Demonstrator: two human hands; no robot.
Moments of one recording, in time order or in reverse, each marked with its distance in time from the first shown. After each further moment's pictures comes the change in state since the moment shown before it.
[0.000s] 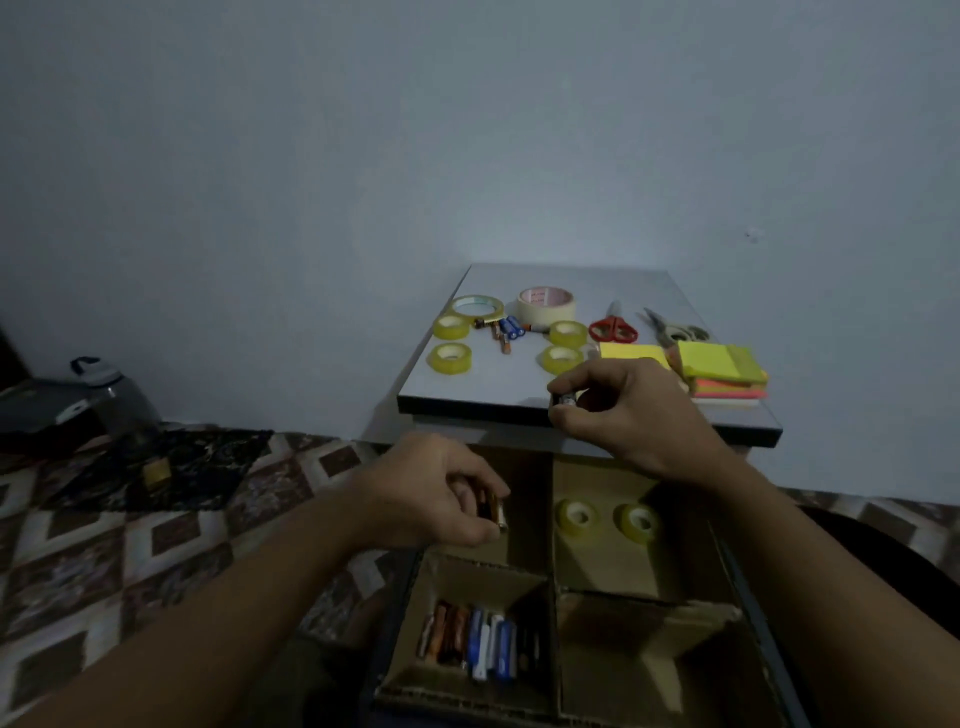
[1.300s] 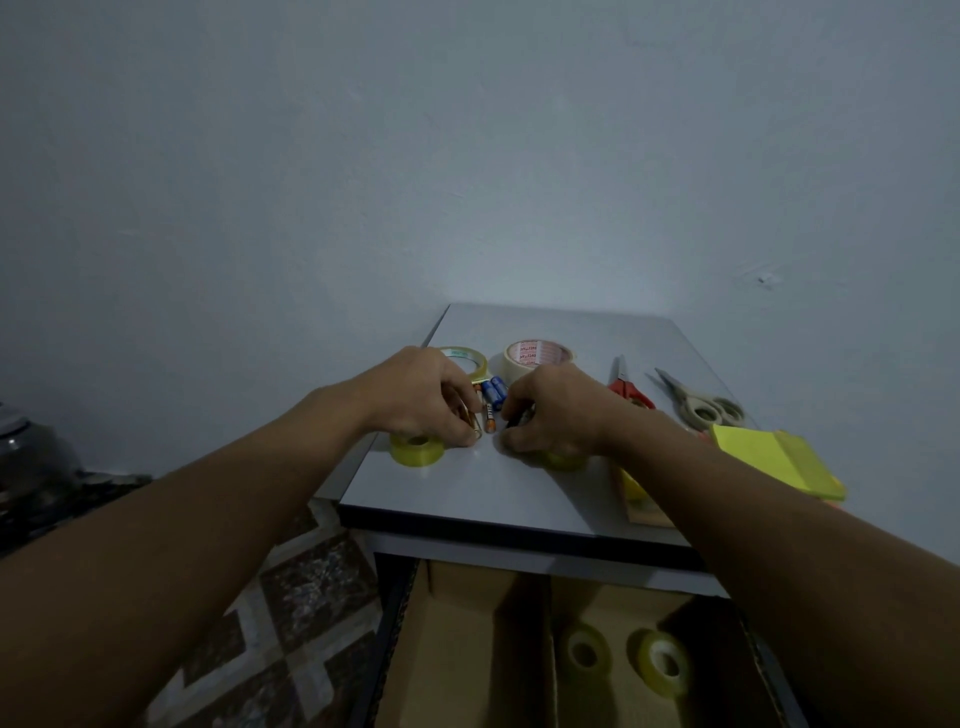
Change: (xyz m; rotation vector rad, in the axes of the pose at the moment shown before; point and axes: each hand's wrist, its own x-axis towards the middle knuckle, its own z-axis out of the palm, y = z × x) left_hand 0.196 -0.026 -0.111 0.425 0.145 0.070; right_hand 0.179 0.061 0.042 -0.494 -0.438 -0.017
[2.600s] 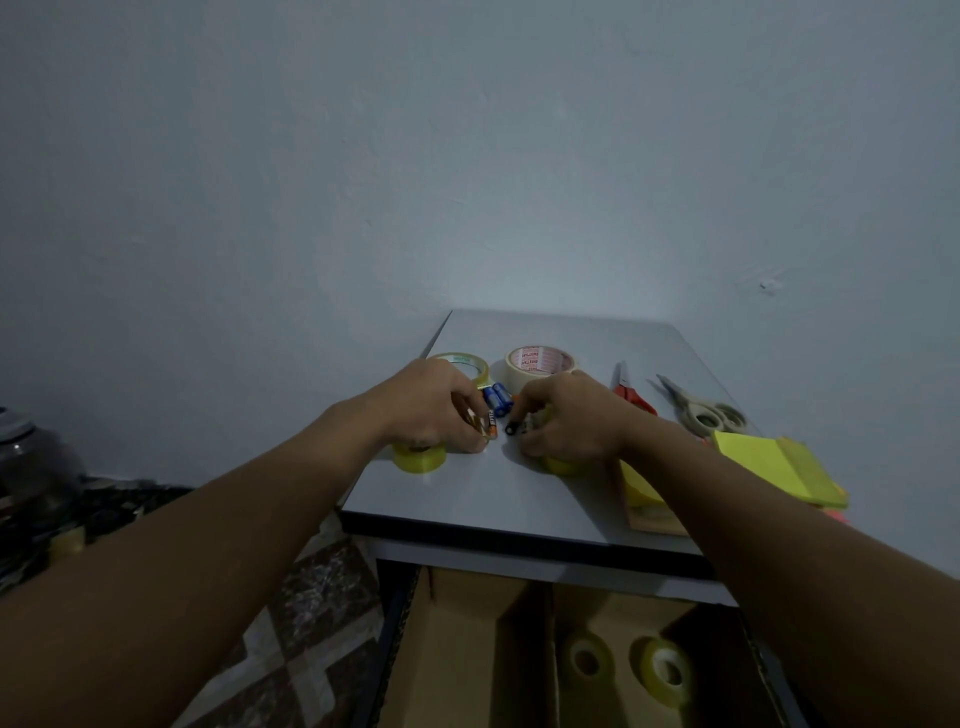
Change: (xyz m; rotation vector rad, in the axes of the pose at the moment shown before) left_hand 0.001 0.009 0.007 -0.028 0.013 -0.088; right_hand -0.002 0.015 0.001 0.071 -0.029 0.086
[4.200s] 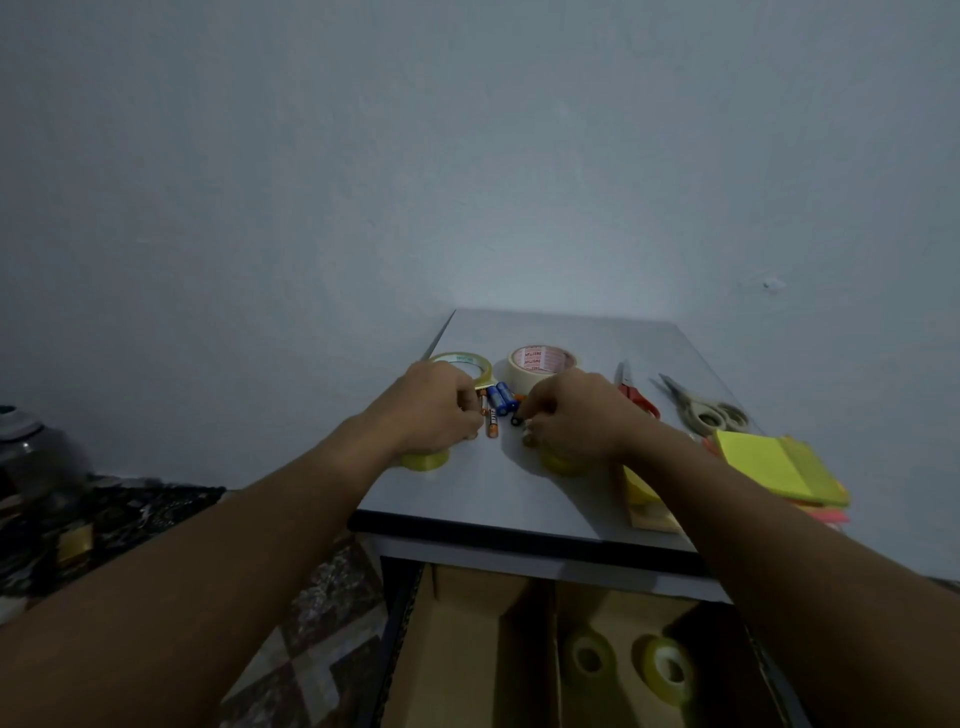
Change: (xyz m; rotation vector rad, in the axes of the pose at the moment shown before) left_hand -0.007 0.008 0.011 0.023 0.180 -0.089; right_hand -0.019 -0.016 -0.006 0.005 0.079 0.018
